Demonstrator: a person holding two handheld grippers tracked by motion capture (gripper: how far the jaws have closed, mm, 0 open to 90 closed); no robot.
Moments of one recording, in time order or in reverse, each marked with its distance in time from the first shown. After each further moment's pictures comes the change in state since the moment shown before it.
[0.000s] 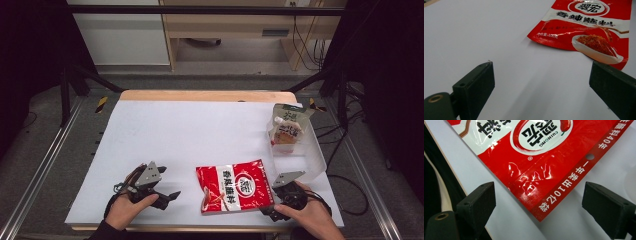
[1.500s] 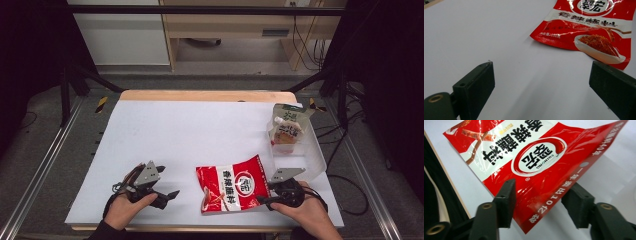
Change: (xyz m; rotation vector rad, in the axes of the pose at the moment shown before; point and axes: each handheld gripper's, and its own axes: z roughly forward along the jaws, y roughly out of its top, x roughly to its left) left arm 0.002 -0.001 -0.002 -0.002 0.013 -0.003; right arm 0.006 0.017 -0.007 -0.100 -0.044 -0.024
